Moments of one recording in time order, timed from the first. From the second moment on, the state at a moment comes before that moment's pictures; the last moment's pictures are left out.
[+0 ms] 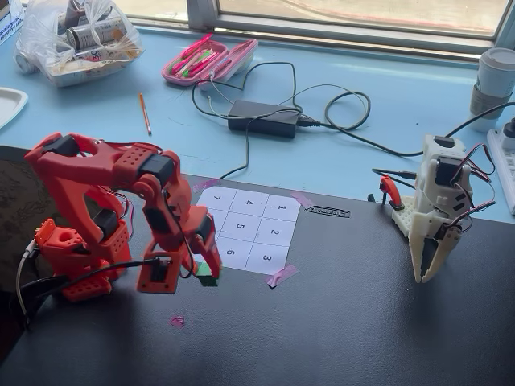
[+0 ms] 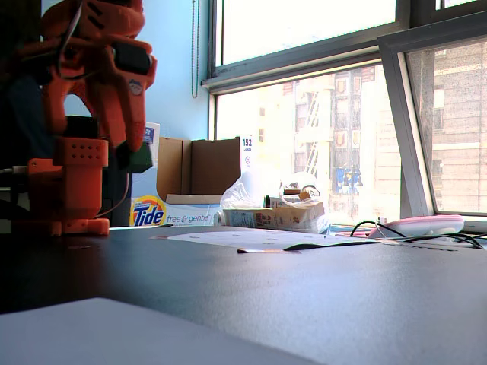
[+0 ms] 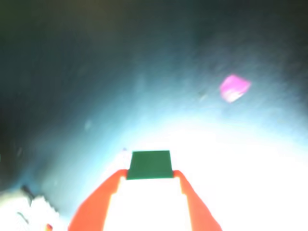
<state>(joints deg) 6.2 121.7 105.8 71.5 -0.7</state>
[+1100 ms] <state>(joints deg) -30.1 74.8 55.6 83.2 7.8</state>
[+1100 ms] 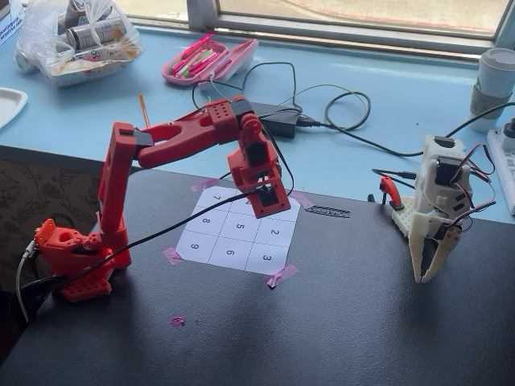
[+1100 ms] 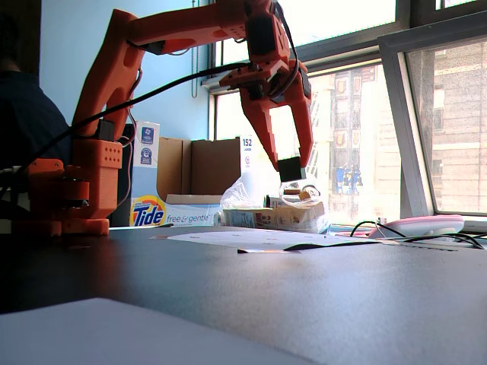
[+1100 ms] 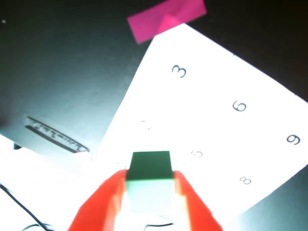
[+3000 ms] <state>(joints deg) -18.9 83.6 38.3 96.9 3.3</state>
